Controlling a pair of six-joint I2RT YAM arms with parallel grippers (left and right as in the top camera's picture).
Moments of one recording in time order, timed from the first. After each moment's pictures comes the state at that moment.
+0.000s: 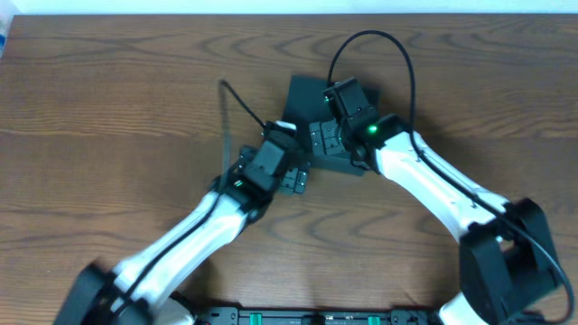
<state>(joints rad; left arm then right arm) -0.62 1.41 0.82 -0.29 -0.20 -0.30 0.53 1.75 1.25 -0.52 0.12 0.27</state>
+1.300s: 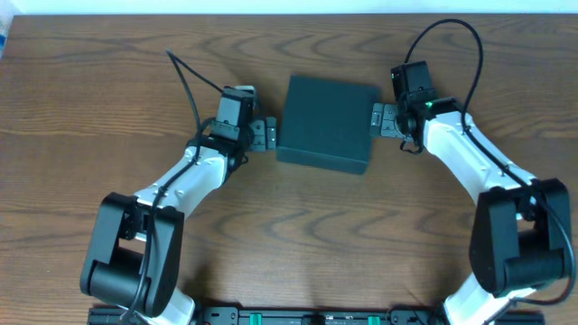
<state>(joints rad) -0.31 1.73 0.95 -0.13 -0.02 -0.29 0.22 1.85 1.25 -0.56 0.18 0.33</state>
